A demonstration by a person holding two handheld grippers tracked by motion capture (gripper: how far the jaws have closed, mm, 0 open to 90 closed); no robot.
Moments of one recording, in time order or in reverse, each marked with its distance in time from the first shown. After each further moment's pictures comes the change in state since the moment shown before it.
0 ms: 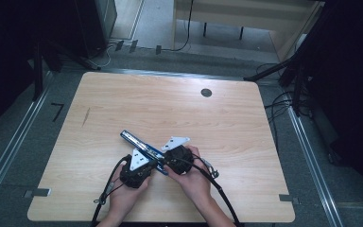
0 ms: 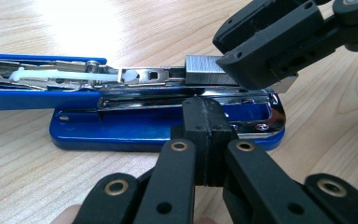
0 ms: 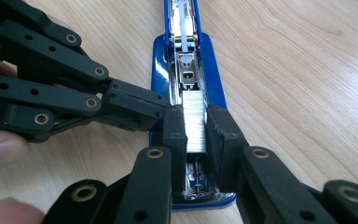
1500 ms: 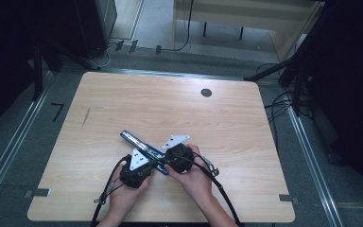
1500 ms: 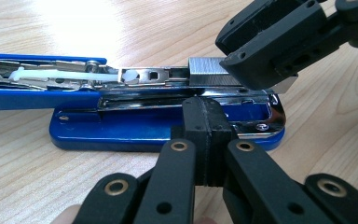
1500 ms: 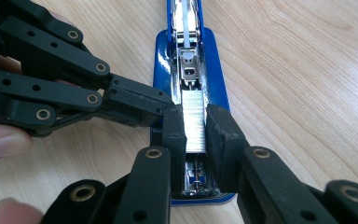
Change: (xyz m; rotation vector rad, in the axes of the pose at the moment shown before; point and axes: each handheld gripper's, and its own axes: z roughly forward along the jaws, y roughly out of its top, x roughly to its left) left arm 0.000 0.000 0.000 0.001 -0.002 -0.002; right arm -0.004 0.003 0.000 0.027 0.028 -0.007
